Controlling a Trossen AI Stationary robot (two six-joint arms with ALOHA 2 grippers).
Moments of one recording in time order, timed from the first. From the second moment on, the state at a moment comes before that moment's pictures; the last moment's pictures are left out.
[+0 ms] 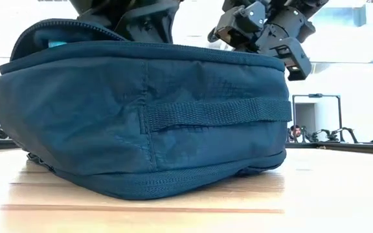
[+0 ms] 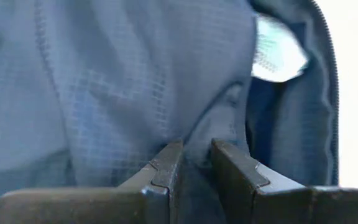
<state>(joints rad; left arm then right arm) -0.55 1.96 1.40 -0.48 -0.54 -1.12 0.07 1.66 0.96 -0.12 -0.13 -0.40</state>
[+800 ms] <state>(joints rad) -0.41 1.96 1.57 -0.49 -0.57 -0.95 0.04 1.66 0.96 -0.13 -0.13 -0.43</state>
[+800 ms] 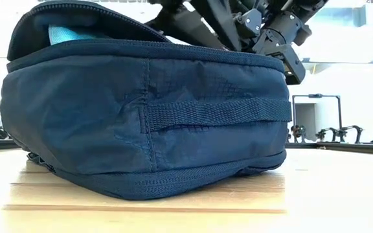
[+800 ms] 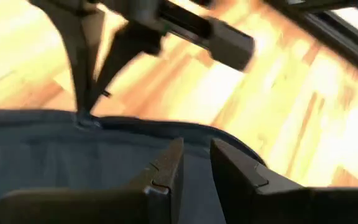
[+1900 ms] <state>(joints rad) -0.37 1.97 1.41 -0.40 -0.57 -1.17 0.02 1.66 0.96 -0.13 -0.13 -0.45</state>
